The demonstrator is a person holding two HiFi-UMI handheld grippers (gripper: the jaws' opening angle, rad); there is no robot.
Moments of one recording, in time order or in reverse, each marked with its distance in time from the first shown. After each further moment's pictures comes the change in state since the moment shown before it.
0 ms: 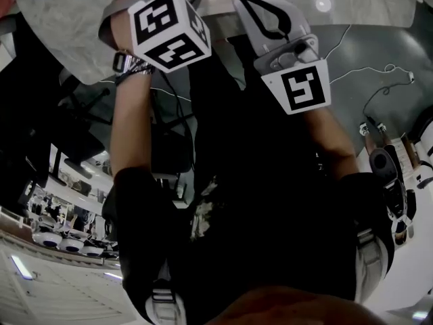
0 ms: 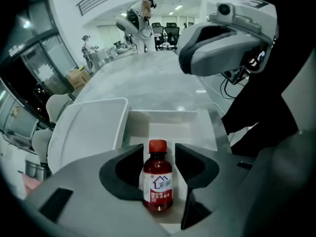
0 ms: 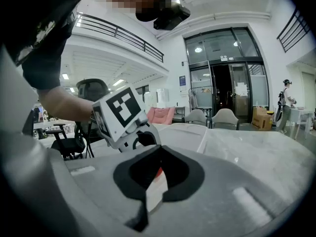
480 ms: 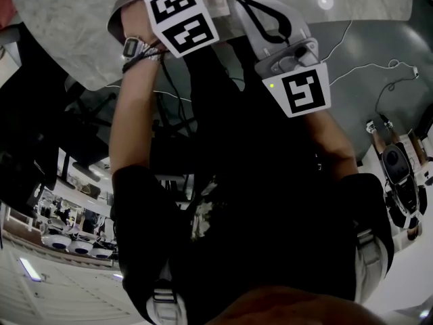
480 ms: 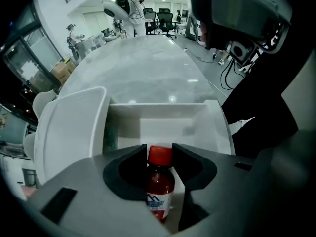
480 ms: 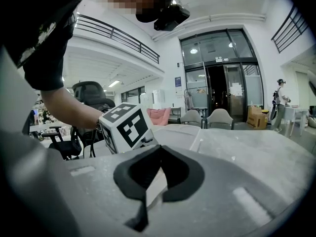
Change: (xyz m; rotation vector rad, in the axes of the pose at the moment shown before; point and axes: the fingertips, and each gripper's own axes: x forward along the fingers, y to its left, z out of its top) left arm 0.039 -0.006 -0.002 0.043 0.149 -0.101; right arm -0.016 -0.017 0.002 0.027 -0.012 -0.042
